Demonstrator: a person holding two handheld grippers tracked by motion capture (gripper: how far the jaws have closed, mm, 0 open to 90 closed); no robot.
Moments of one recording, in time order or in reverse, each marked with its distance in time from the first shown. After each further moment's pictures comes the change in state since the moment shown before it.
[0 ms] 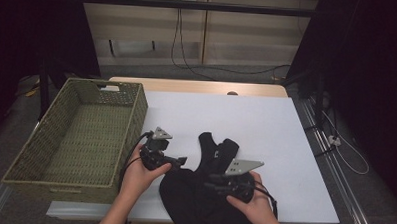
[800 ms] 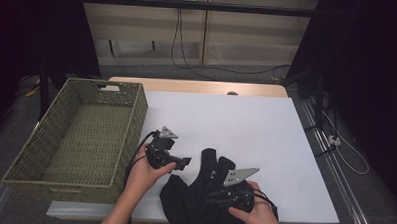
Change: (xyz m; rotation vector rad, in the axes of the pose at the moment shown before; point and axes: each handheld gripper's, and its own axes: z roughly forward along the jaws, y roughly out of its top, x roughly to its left) left arm -0.005 0.007 0.017 0.033 -0.023 0.023; right arm 0.012 -0.019 0.002 0.135 0.162 0.038
